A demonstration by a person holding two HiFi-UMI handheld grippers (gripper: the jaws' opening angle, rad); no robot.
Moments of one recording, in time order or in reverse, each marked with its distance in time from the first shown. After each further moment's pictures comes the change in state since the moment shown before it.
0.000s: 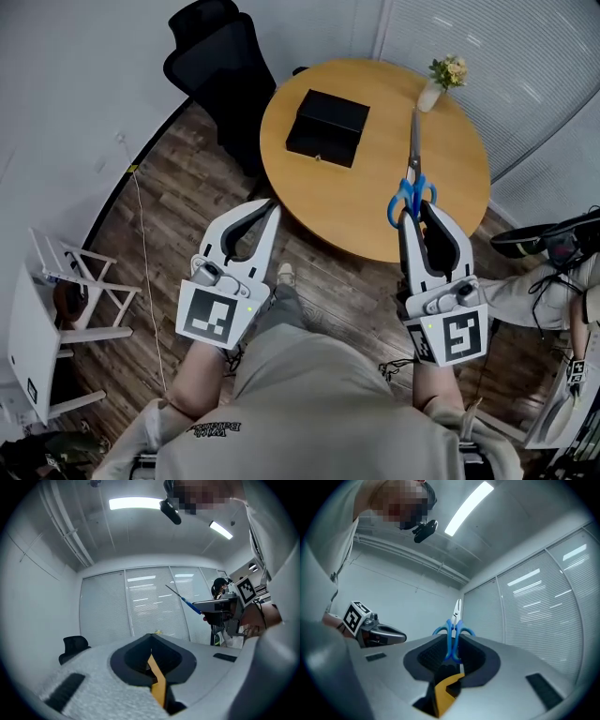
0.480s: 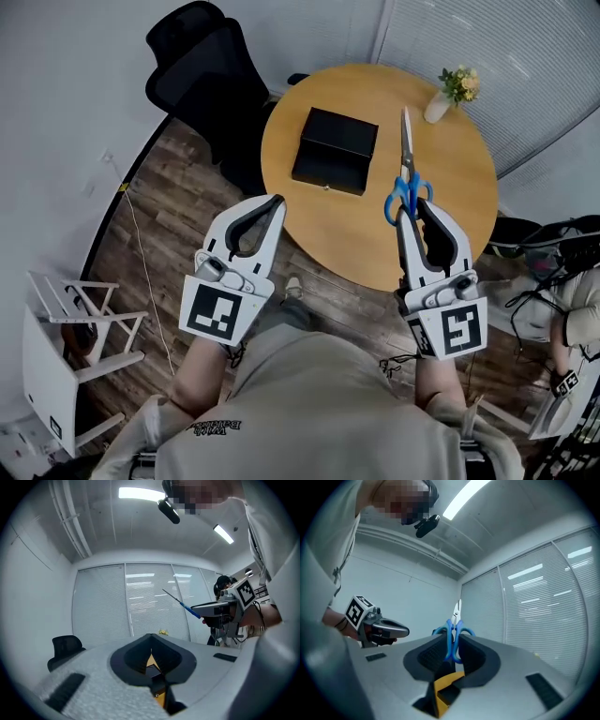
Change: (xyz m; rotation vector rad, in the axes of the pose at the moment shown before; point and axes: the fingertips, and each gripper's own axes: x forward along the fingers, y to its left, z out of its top) left arm 0.105 0.126 -0.016 -0.028 0.020 -0.098; right arm 0.155 -0.023 -0.034 -0.016 0.108 -0.039
